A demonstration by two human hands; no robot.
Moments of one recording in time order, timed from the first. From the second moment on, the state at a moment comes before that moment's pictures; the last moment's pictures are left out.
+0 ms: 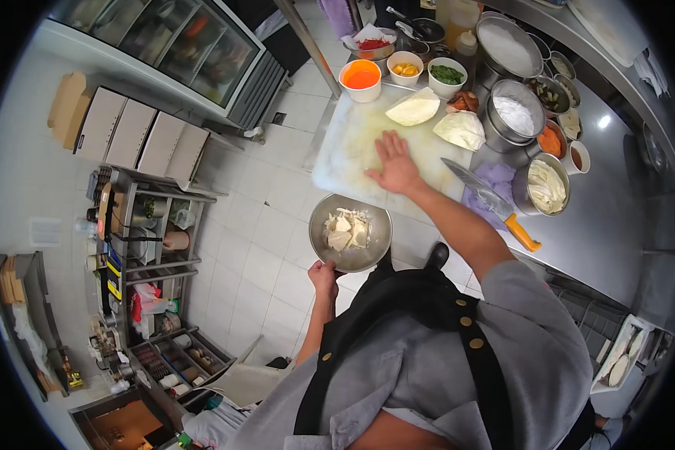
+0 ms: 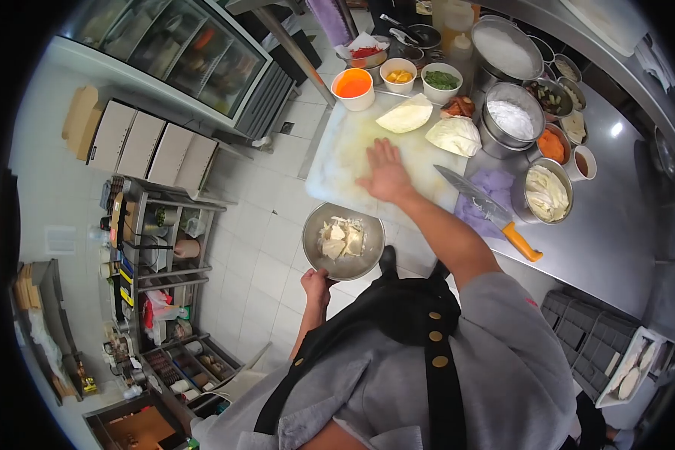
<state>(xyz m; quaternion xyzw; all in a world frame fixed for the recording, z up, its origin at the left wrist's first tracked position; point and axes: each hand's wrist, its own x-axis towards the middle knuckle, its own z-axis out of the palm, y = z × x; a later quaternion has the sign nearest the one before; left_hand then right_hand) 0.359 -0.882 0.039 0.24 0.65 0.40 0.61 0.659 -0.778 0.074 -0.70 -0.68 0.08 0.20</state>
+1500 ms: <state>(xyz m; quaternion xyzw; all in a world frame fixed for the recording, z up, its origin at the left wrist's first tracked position) 0.806 -0.811 0.271 0.92 0.05 0.38 0.11 0.865 -1.100 0.304 -0.88 -0.33 0.03 0.35</state>
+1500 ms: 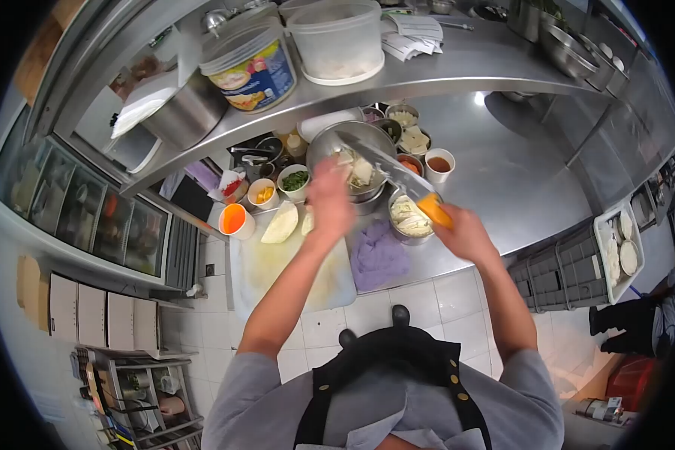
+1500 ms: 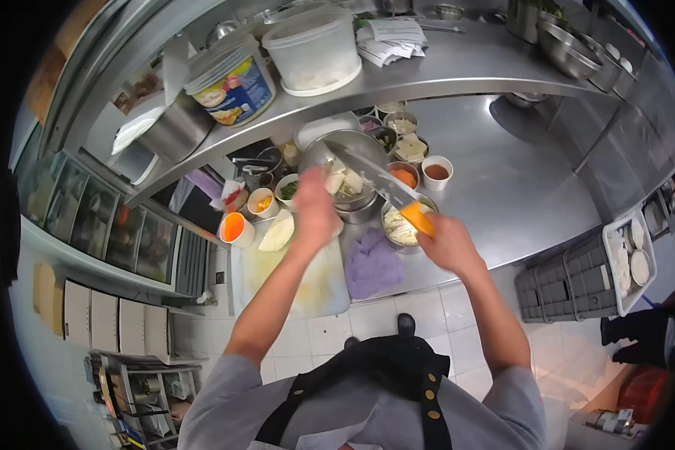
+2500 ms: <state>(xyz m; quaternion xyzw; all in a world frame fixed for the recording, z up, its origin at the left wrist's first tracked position) 0.945 -0.742 0.296 0.99 0.09 -0.08 -0.12 0.814 -1.295 0.337 -0.86 -0.05 0.17 0.48</state>
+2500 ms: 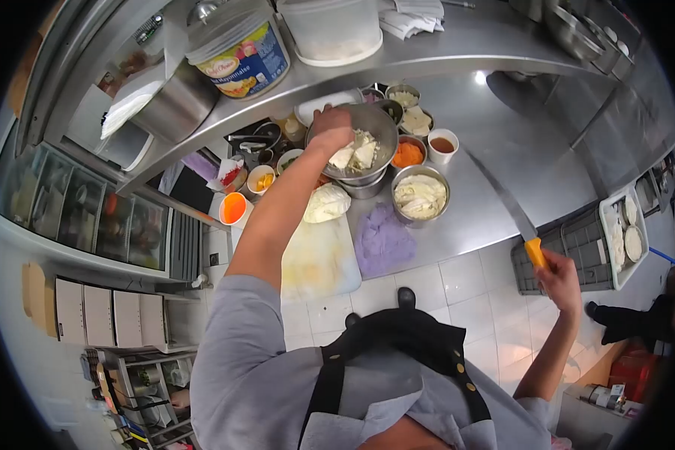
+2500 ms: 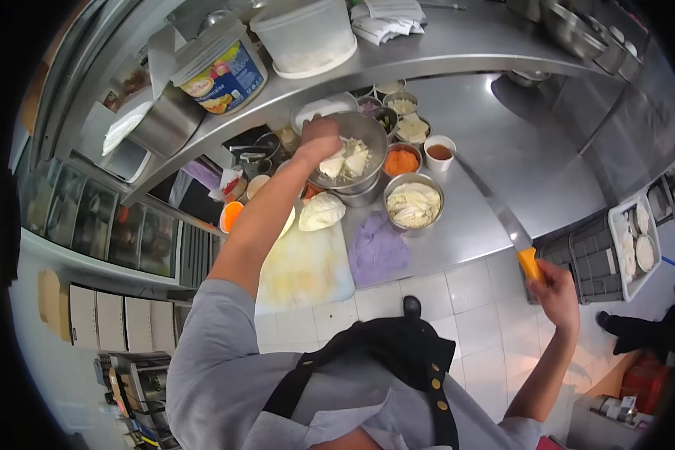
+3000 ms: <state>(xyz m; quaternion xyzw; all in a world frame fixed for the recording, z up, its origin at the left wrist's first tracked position) 0.739 -0.887 0.058 0.96 0.00 -0.07 0.28 0.833 -1.289 0.272 -0.80 -0.01 0.17 0.57</state>
